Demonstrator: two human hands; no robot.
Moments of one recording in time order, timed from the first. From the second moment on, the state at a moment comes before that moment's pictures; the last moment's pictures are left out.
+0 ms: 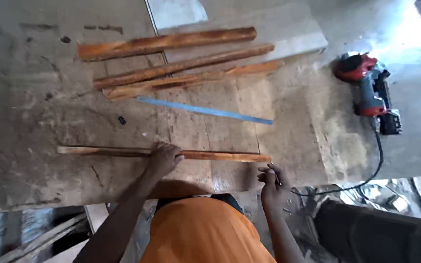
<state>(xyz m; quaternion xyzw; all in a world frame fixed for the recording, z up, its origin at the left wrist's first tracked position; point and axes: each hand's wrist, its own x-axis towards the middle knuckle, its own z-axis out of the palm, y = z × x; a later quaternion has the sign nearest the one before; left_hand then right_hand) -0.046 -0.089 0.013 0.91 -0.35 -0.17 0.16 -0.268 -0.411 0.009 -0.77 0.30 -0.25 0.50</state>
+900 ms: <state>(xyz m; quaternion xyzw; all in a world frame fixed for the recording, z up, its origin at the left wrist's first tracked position) 0.138 -0.103 0.068 0.95 -0.28 -0.03 0.11 -0.177 -0.361 -0.009 -0.87 0.04 -0.13 0.47</state>
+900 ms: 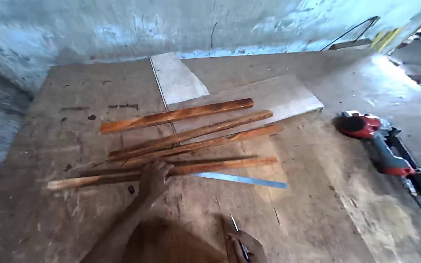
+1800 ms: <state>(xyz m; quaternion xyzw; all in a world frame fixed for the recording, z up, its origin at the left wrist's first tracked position) 0.299 -0.208 0.022 0.91 -0.39 -0.08 0.12 -0.140 -0.416 -0.065 -0.86 0.18 -0.11 0.46</state>
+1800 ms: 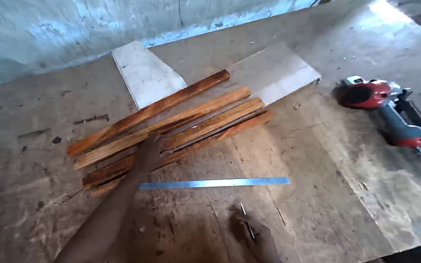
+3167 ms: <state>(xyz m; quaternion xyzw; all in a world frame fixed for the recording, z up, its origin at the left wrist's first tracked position) 0.080 -0.089 0.036 0.72 -0.11 -0.49 0.48 -0.211 -0.376 -0.030 -0.78 0.24 -0.20 0.54</state>
